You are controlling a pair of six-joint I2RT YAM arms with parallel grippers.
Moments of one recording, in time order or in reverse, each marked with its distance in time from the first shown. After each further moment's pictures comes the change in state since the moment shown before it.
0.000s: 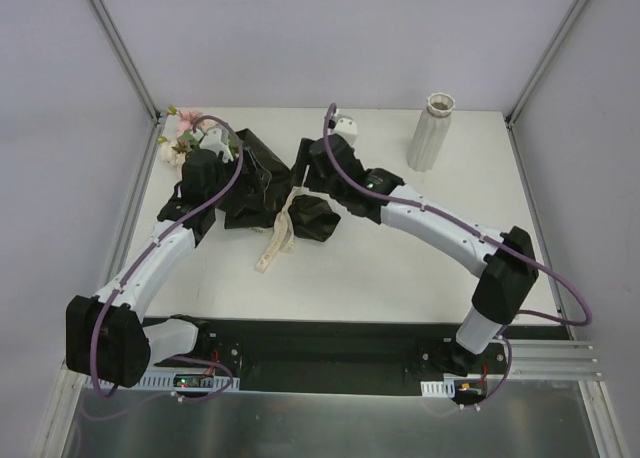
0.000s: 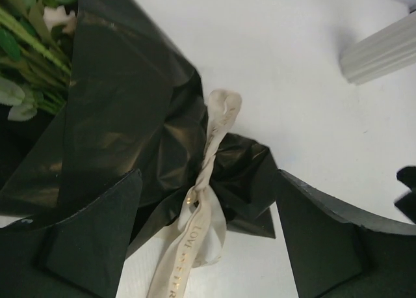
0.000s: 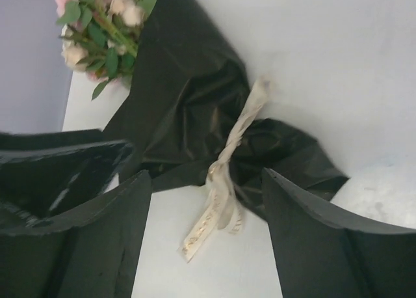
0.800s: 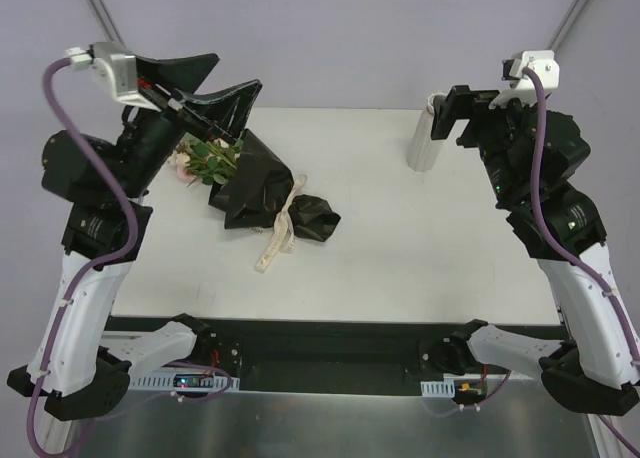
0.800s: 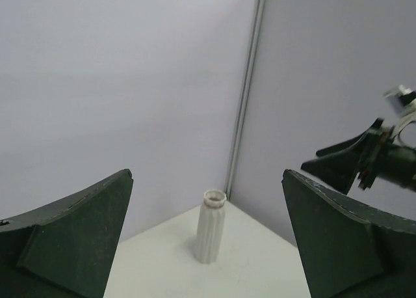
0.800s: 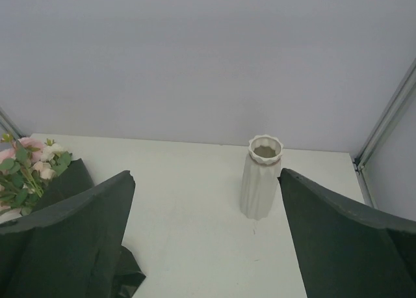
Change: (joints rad) left arm -0.203 -0.146 0.771 0.023 0.150 0.178; right arm -0.296 -0.600 0.109 -0.130 0.045 -0.716
